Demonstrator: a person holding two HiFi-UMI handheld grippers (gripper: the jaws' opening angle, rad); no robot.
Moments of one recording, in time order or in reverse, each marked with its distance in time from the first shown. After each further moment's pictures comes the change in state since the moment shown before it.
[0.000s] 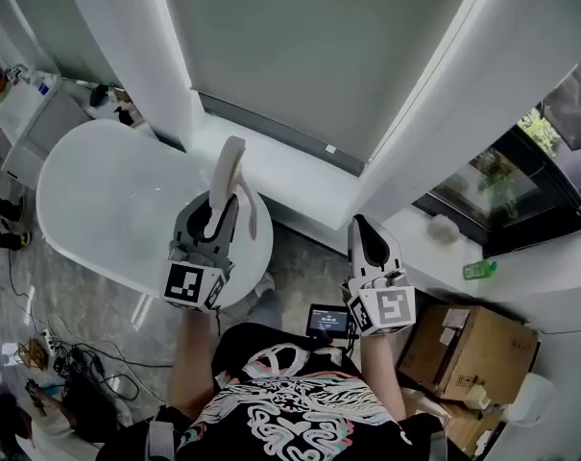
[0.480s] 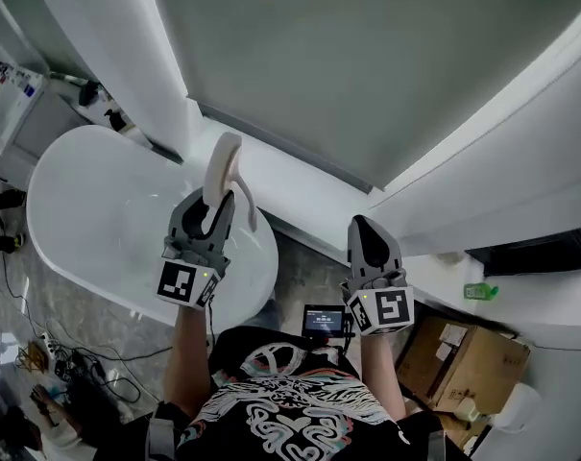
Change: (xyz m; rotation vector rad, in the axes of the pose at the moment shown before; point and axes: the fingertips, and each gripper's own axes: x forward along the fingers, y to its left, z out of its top) left arm 0.107 0.111 -0.023 -0.045 -0.031 -0.025; right arm 0.153 -0.022 -0.017 -0.018 0.066 0.009
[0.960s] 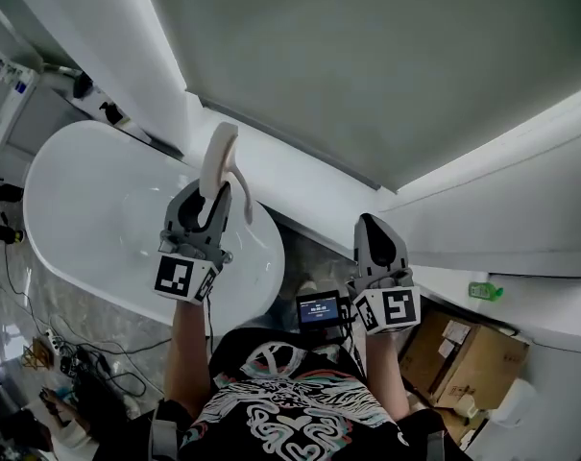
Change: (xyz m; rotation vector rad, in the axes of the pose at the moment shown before) left arm 0.038 0.055 -0.032 -0.012 0.057 0.020; right arm 0.054 -0.011 -0.024 0.041 0.050 -0.014
